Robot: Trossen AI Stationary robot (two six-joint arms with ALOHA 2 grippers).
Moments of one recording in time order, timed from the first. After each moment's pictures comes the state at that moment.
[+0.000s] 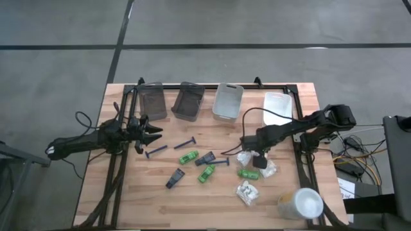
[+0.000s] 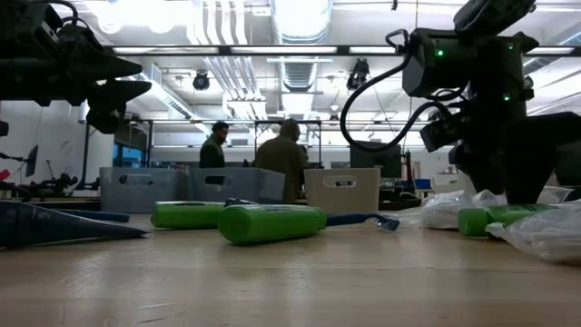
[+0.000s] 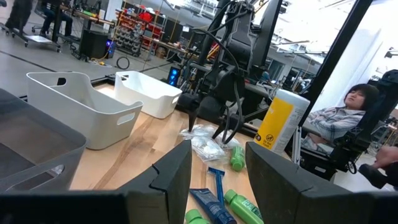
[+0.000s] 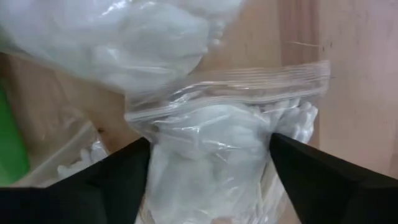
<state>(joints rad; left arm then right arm) 0.16 0.02 0.01 0.03 0.11 -0.37 0.08 1.54 0.77 -0.80 -0.01 0.33</state>
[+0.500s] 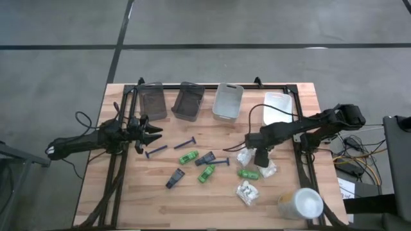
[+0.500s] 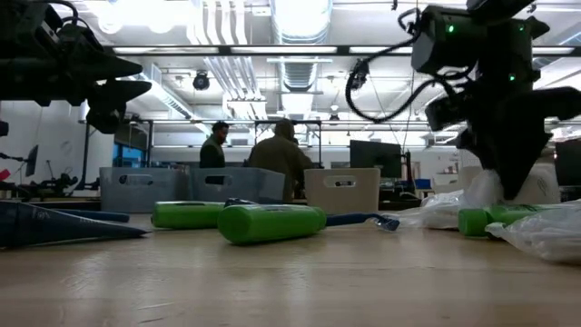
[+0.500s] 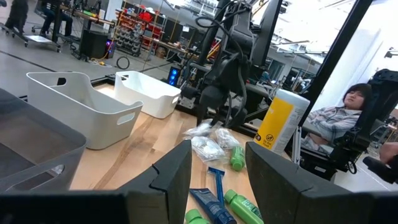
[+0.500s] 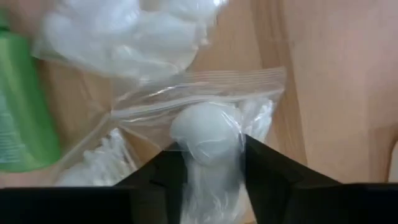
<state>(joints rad) 0.16 0.02 0.01 0.03 0.11 -0.37 0.08 1.40 0.76 -0.84 0.00 0.39</state>
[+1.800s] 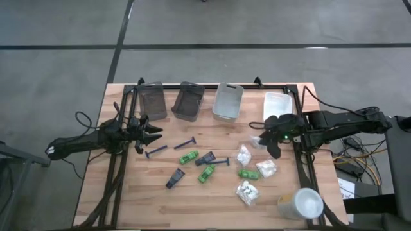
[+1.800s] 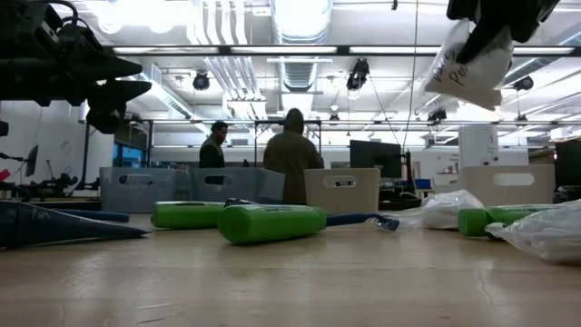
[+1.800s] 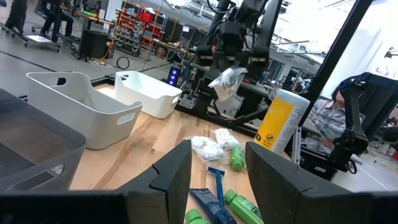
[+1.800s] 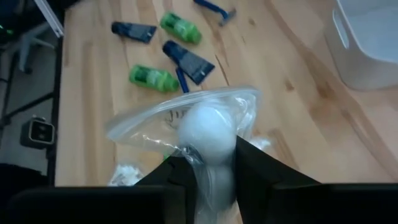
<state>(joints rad) 0.16 0.02 0.01 0.03 0.11 -0.37 0.08 0.82 0.76 -0.67 0.00 0.52</state>
